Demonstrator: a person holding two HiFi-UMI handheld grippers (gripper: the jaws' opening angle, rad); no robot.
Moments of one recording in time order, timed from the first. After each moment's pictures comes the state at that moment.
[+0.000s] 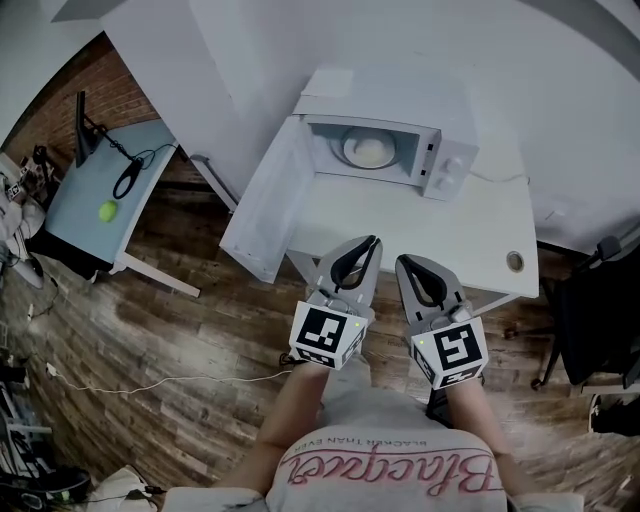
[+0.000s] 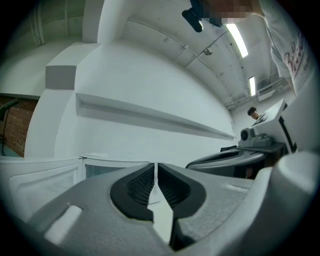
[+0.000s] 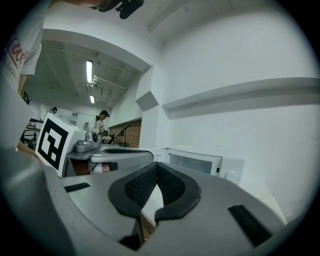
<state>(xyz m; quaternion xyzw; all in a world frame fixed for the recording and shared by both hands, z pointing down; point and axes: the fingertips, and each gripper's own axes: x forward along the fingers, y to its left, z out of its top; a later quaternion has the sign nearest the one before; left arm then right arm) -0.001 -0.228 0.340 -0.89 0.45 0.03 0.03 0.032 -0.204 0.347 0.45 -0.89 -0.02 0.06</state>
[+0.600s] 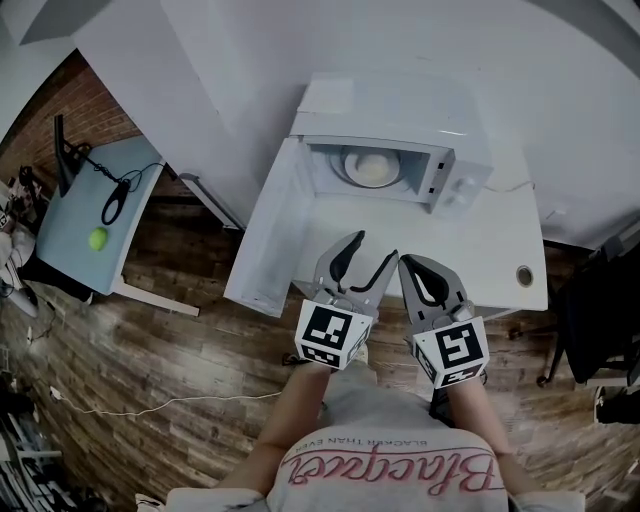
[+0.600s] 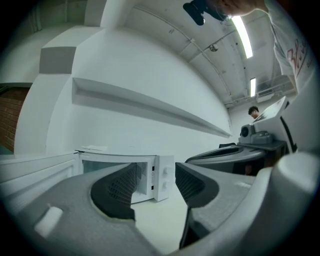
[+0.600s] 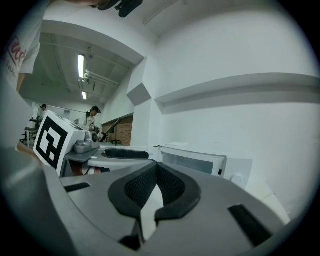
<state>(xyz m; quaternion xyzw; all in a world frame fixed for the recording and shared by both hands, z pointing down) -0.019 -0.309 0.354 -0.91 0.42 0.00 0.00 0.011 -0.284 0.353 0.48 -0.87 -0.01 0.07</state>
